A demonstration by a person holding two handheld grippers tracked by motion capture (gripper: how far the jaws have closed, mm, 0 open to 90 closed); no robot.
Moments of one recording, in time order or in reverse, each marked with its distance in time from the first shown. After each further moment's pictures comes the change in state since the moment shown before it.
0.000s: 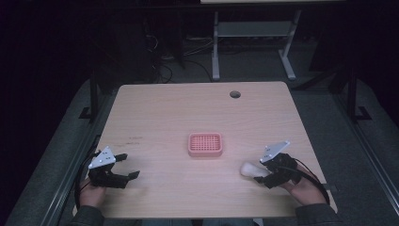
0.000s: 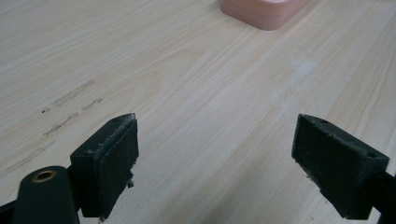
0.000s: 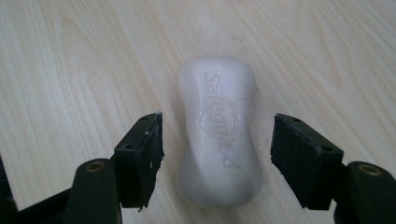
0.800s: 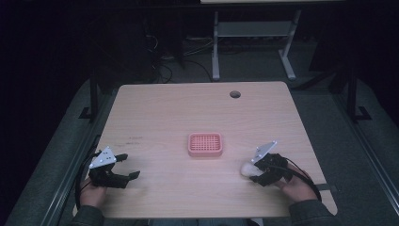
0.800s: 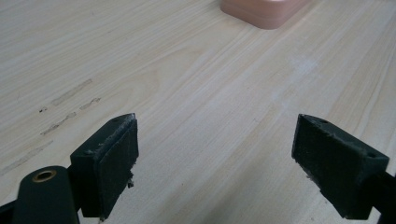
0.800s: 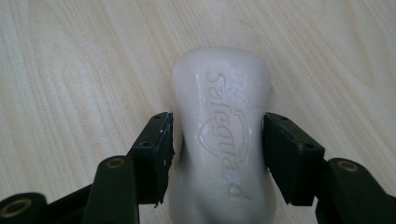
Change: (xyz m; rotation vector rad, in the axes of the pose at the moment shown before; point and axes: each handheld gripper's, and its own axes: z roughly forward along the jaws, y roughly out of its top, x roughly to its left) left arm 0.000 0.000 0.001 0.003 -0.003 0.006; right arm -0.002 0.007 0.027 0.080 0.018 -0.013
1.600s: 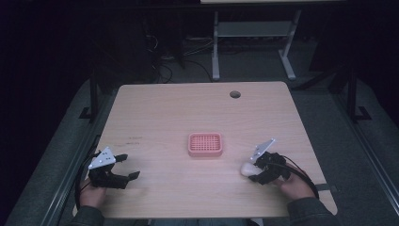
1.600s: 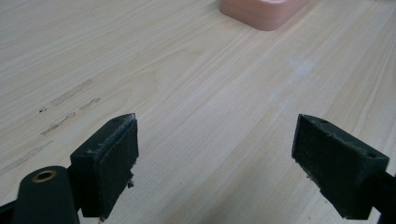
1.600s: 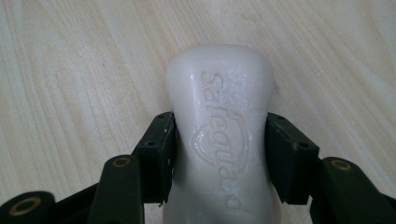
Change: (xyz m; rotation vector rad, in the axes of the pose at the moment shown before) left arm -0.001 -0.001 -0.001 -0.007 0.002 -0.010; right arm -0.008 0.000 0.009 0.007 0.045 0.024
